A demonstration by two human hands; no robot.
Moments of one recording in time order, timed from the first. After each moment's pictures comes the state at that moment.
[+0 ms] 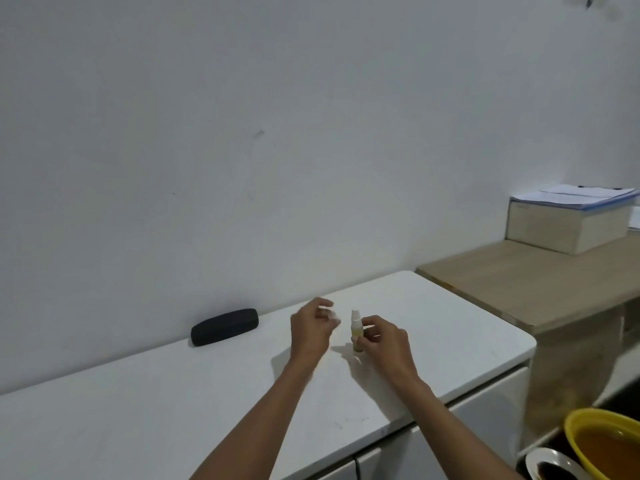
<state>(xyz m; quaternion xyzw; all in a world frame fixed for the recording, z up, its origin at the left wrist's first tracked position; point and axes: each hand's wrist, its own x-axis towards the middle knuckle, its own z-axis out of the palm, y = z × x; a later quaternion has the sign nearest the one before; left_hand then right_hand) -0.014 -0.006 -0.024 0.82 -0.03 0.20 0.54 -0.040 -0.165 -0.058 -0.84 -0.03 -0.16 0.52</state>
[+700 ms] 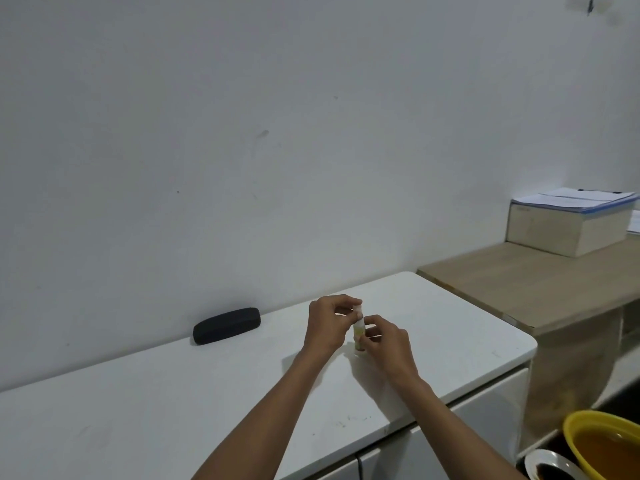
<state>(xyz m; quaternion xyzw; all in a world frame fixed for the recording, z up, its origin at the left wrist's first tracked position) -0.015 -0.021 -0.008 0.82 -0.14 0.16 0.54 -0.036 -0.162 -0.060 -0.83 -0.03 -0.16 0.53</state>
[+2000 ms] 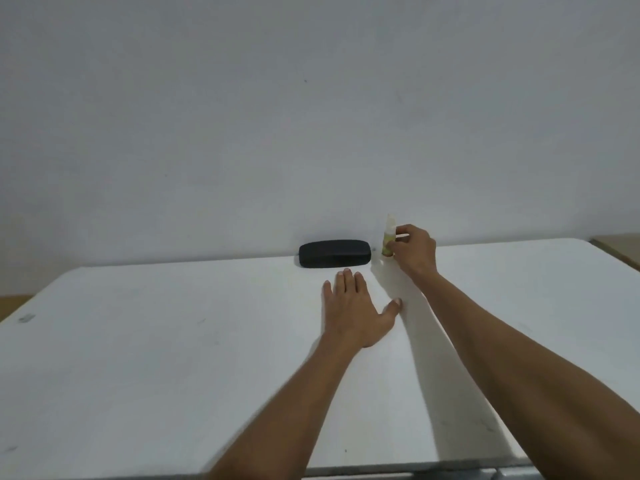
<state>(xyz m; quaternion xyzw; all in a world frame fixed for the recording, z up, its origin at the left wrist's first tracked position) -0.014 0.130 -0.089 0.99 0.10 0.06 0.09 0.121 0.026 -0.050 -0.84 -0.05 -0.09 0.54</state>
